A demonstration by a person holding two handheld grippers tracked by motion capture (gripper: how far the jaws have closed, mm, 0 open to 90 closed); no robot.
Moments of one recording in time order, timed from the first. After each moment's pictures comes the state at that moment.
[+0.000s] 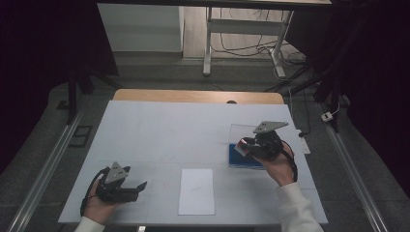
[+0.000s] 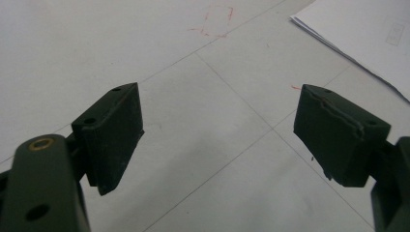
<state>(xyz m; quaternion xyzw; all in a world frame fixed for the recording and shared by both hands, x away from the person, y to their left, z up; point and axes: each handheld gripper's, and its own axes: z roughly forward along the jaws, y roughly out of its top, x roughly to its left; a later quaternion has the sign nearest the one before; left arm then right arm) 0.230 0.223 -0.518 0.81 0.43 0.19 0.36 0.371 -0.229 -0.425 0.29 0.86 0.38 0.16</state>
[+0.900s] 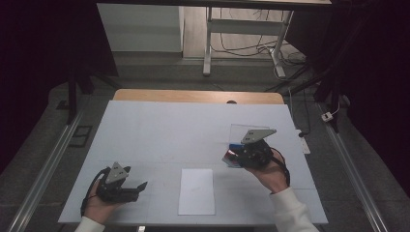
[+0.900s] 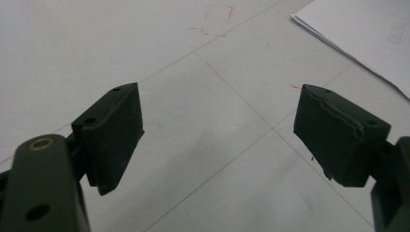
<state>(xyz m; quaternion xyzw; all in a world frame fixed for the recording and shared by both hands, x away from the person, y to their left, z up) 0.230 0.221 -0.519 0.81 0.43 0.19 0.36 0.342 -0.197 -0.425 0.22 0.89 0.39 0.11</state>
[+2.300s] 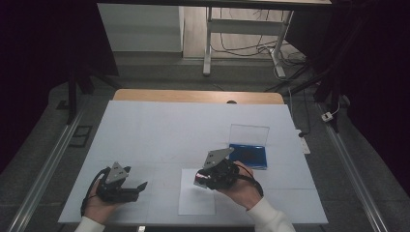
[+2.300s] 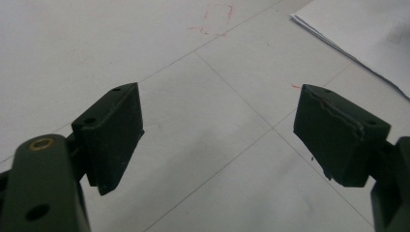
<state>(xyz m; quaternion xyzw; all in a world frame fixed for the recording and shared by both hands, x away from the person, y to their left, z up) 0.230 0.222 -0.519 0.81 0.43 0.19 0.36 0.295 -0.112 -0.448 0.11 0.93 0.35 0.07</state>
